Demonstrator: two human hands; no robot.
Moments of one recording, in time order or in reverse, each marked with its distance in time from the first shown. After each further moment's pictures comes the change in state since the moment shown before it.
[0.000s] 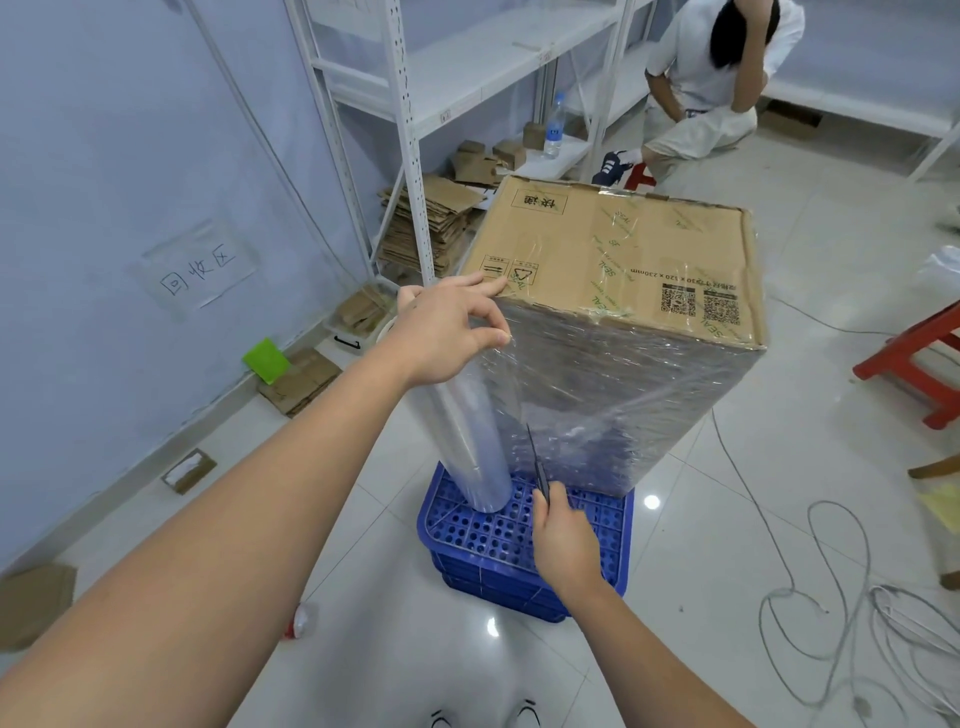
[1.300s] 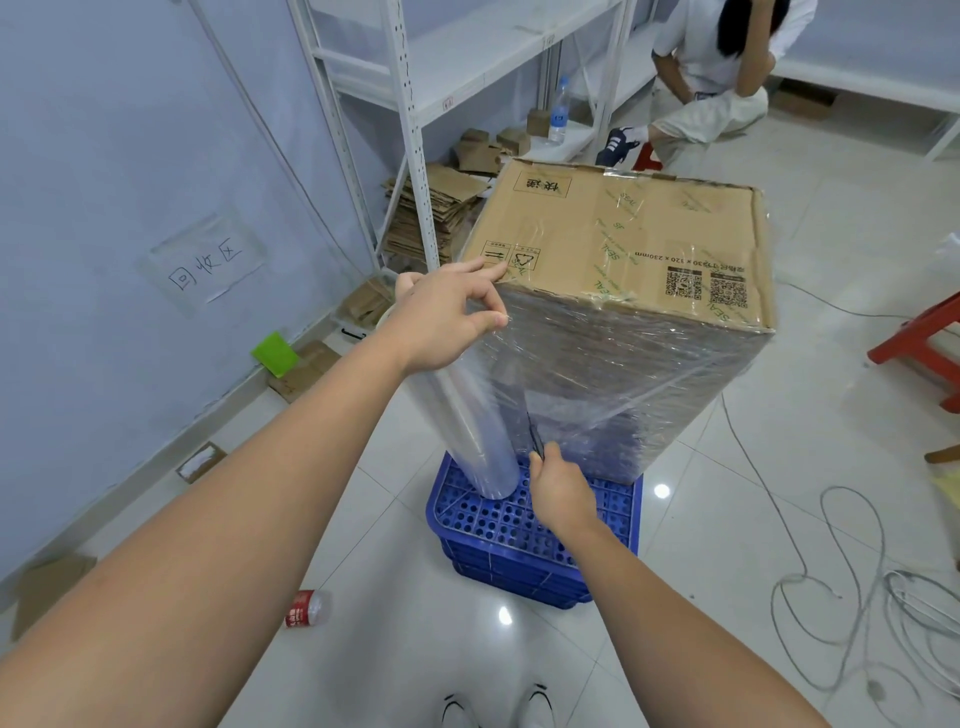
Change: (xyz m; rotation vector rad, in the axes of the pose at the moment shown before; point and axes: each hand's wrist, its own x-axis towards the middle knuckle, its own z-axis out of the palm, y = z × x) left_hand -0.004 -0.006 0.002 -0.021 0.002 -0.003; right_hand 0.044 -0.012 0.003 -0.013 -0.104 -0.014
